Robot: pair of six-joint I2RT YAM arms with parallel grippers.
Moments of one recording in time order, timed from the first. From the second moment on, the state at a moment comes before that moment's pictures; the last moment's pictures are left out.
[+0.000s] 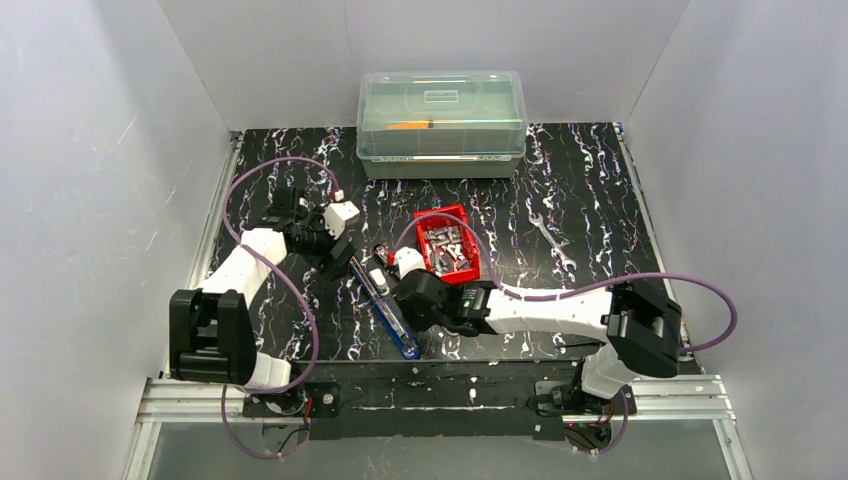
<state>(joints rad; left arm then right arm) -0.08 1.40 0.92 -0.61 0.44 0.66 1.28 1.60 1.00 -0.28 0.27 0.49</state>
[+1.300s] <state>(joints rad) -0.03 1.73 1.13 -0.94 0.79 1.79 1.29 1.61 0.89 -0.17 0.03 0.34</state>
